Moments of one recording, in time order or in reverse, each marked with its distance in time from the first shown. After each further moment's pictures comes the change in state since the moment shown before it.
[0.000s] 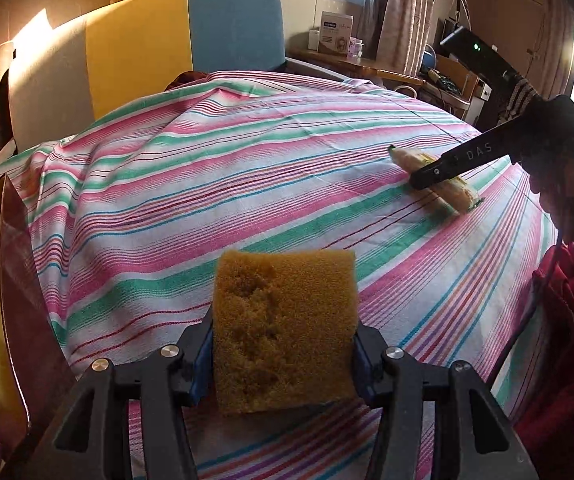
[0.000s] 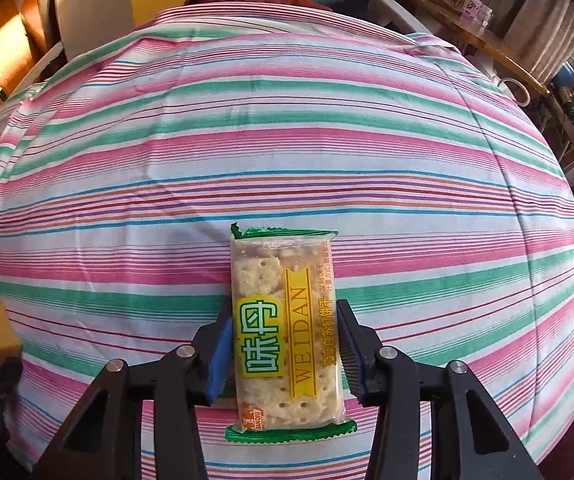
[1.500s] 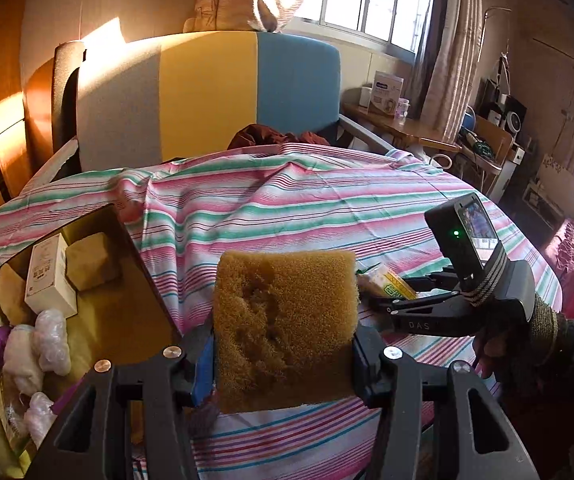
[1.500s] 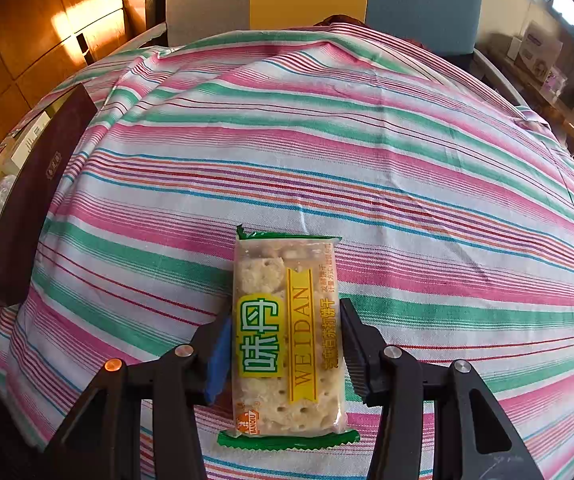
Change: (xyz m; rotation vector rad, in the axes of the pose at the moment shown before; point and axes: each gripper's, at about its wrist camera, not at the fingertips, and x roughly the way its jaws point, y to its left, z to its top) left arm -0.111 0.044 0.026 -0.174 -0.138 0.112; right arm 0.007 0.113 -0.022 -0.199 -0.133 0.114
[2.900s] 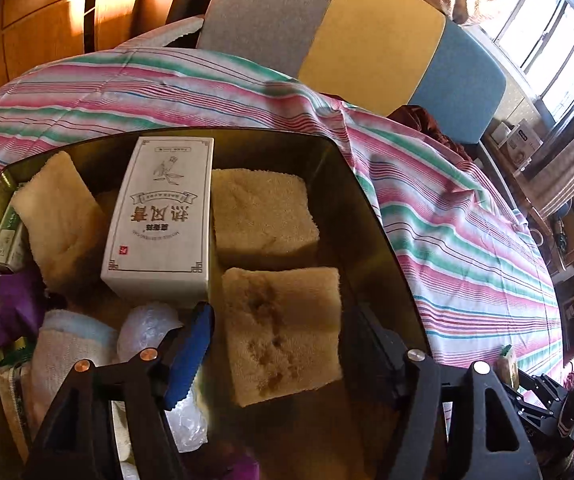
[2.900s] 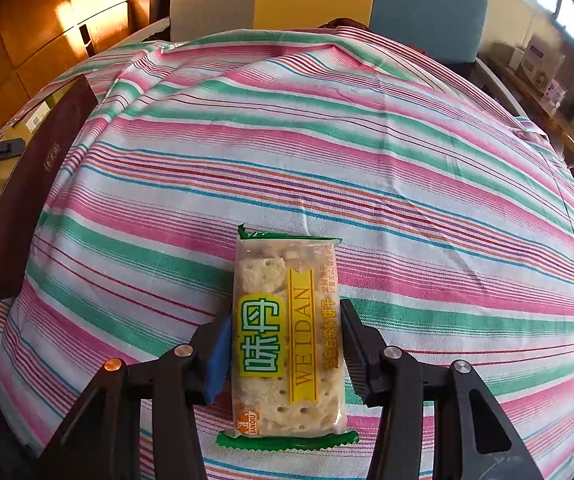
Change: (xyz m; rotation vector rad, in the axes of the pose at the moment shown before) left arm 0.074 0.193 0.006 -0.457 0.206 0.143; right arm 0.001 0.009 0.002 -0.031 0.000 -0.033
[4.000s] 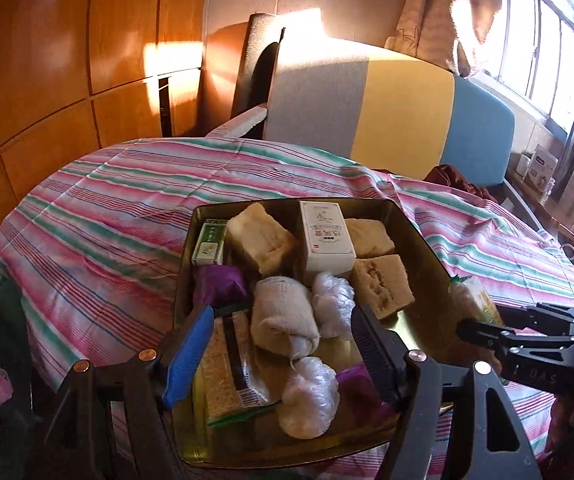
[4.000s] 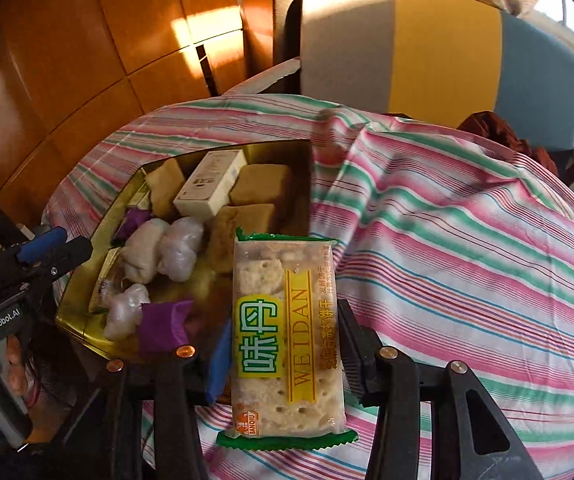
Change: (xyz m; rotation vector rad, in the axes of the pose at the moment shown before) left arm -0.149 0.056 -0.076 0.030 -0.310 0.226; right arm -0.063 0.220 0.062 -0.172 -0.138 0.279
